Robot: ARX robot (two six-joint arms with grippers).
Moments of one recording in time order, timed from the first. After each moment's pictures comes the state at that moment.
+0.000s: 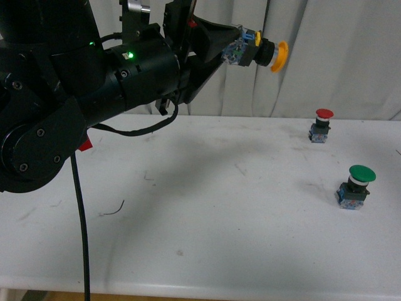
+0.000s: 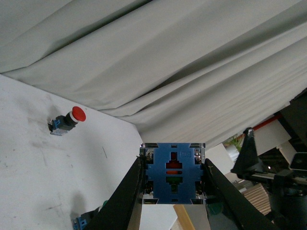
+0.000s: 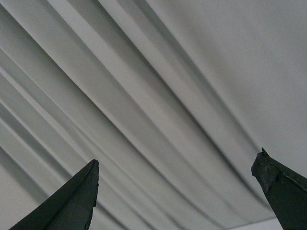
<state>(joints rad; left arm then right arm) -0.34 2.09 1.04 1.24 0.50 -1.07 -0.07 1.70 0.81 1.29 -0.28 0.82</state>
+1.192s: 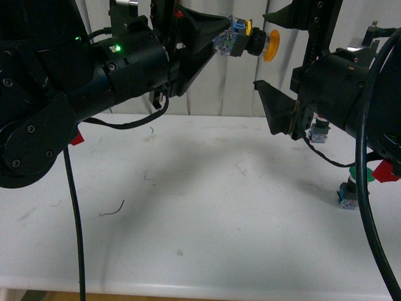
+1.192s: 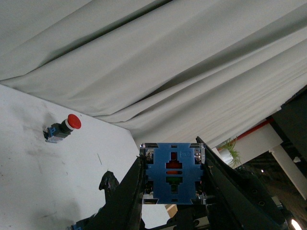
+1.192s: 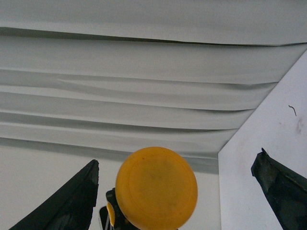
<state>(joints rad) -0.31 2.09 1.04 1.28 0.52 -1.10 0.28 2.09 0.97 1.29 -0.24 1.50</state>
